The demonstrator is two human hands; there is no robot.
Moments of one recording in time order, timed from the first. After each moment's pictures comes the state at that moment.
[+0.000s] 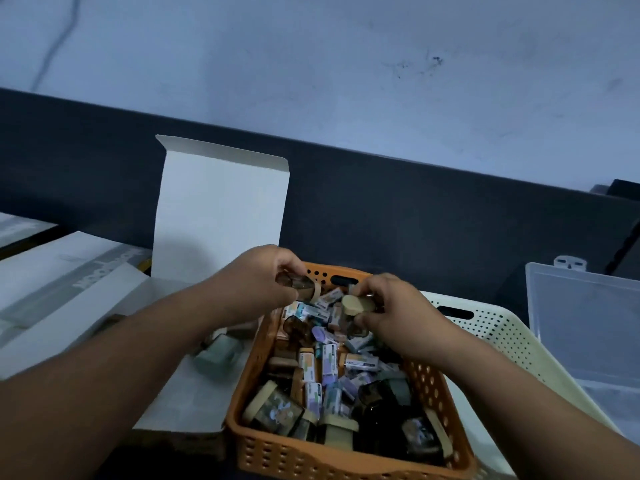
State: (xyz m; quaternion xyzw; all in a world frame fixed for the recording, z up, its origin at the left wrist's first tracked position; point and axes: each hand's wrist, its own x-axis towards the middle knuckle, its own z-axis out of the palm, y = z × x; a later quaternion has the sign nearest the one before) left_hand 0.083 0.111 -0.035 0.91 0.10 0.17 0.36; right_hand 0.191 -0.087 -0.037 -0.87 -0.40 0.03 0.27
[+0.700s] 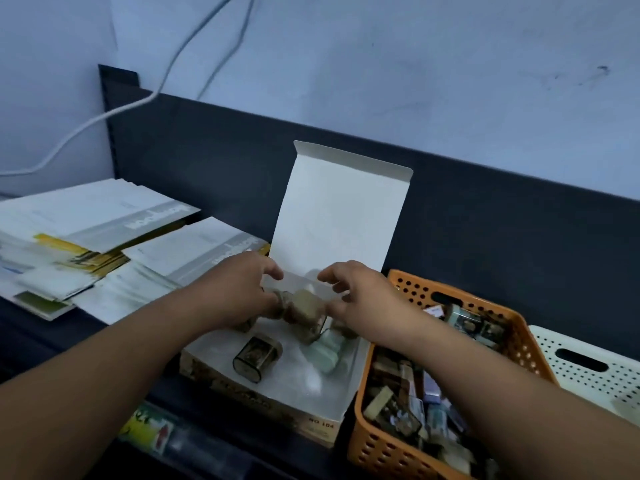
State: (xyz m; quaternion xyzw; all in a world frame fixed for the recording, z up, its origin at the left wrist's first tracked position) left_hand -0.032 0.200 -0.055 0.91 0.31 0.14 0.23; right_hand 0.117 0.059 -0.043 -0.79 -0.57 0.07 0.23
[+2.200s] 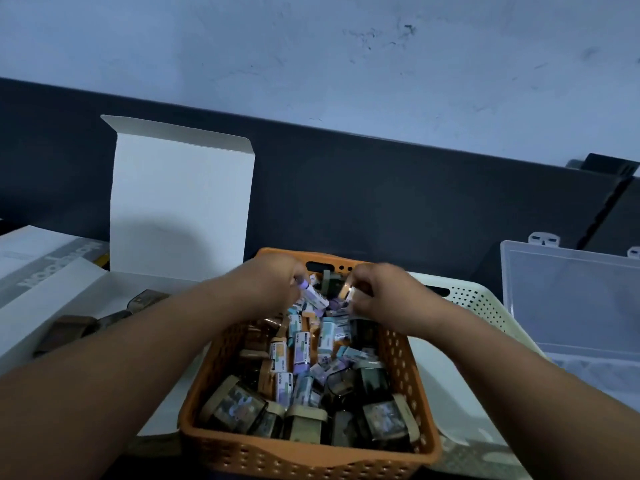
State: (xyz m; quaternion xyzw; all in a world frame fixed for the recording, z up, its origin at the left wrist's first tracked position) left_hand 0.129 0.074 -0.043 0.97 0.07 0.04 0.21; right_hand 0.221 -0.103 -0.037 -0.88 -0.43 0.04 0.18
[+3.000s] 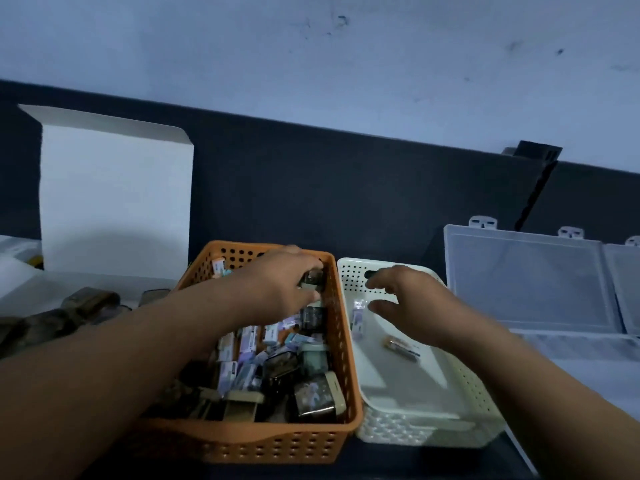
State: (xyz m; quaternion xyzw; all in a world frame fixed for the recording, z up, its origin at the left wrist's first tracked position) left_hand 0.145 -0.002 -0.035 0.98 0.01 0.06 0.18; right_hand 0.234 -0.205 -0.041 -0.93 -0.35 -0.04 0.11
